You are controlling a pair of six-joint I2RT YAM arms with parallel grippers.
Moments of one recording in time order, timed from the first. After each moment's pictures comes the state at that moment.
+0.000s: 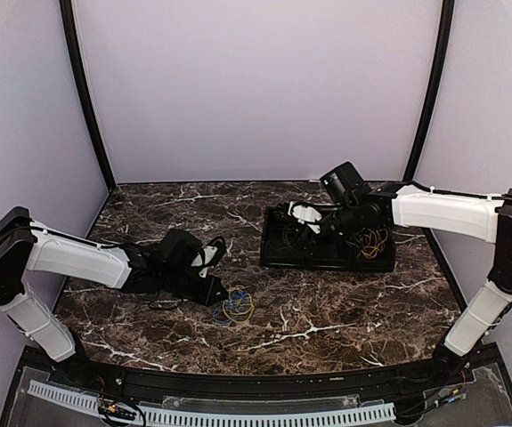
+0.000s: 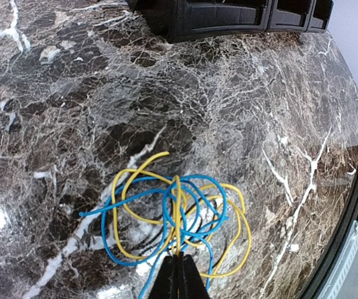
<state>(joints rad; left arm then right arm) -0.85 1.57 0.73 -0.01 0.19 -0.48 0.71 1.62 1.22 -0.51 -0.42 -0.55</state>
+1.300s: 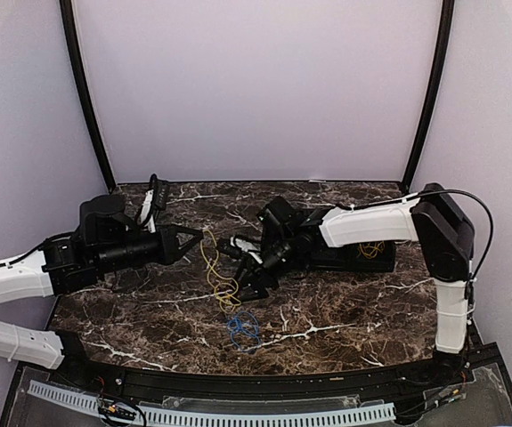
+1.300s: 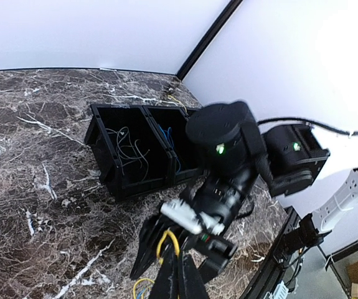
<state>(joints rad) -0.85 1.00 0.70 0.00 0.05 -0.57 0.90 2.02 1.43 -0.37 -0.86 -0.30</state>
